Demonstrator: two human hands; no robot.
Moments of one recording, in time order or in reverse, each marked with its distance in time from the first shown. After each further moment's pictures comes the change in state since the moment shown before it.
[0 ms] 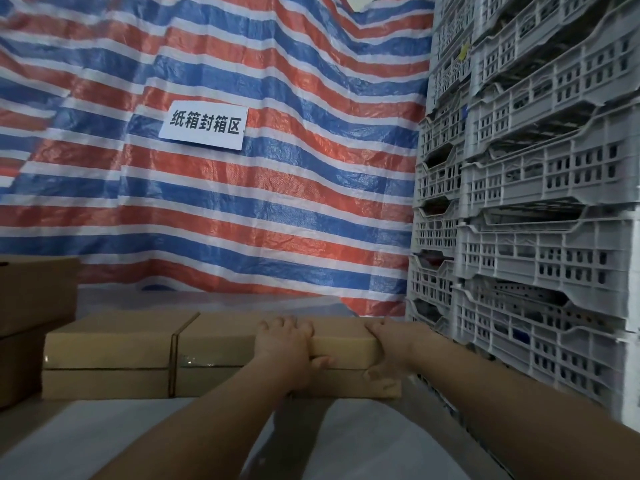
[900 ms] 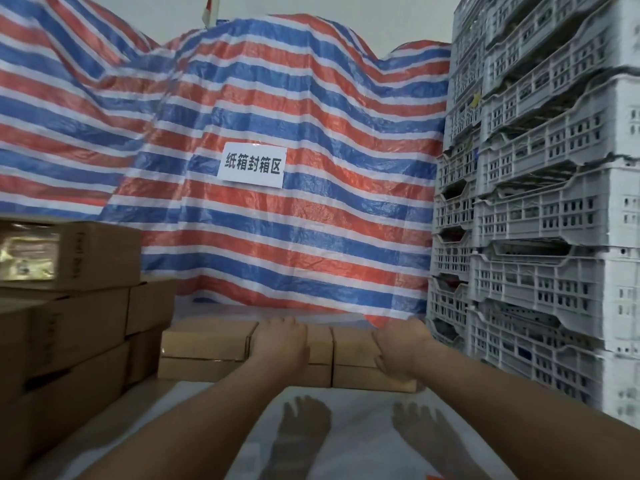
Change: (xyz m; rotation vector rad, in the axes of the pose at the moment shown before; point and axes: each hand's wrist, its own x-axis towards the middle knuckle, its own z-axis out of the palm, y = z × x) left_hand -0.109 -0.062 -0.074 0.024 0.158 -0.075; right_hand -0.101 -0.086 -0.075 -0.429 0.160 -0.039
